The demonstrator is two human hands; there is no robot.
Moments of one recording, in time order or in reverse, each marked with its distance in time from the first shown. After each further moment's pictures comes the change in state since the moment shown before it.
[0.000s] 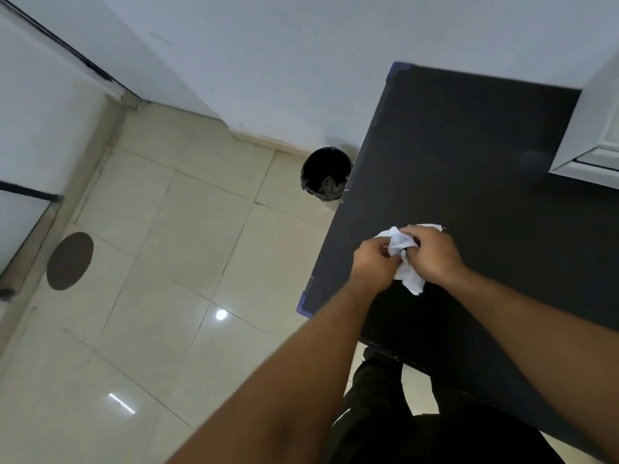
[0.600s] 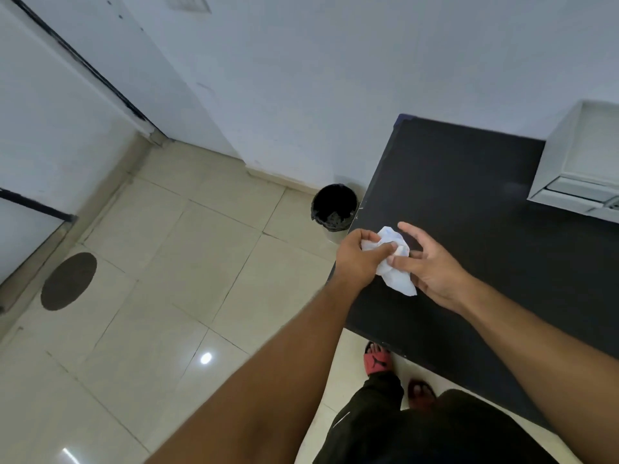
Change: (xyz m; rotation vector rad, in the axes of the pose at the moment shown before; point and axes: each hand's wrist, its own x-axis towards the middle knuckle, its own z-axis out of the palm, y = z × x) left_hand -0.063 0.021 -0.063 -0.240 0.145 0.079; right_hand -0.093 -0.043 -0.003 0.655 -0.279 -0.087
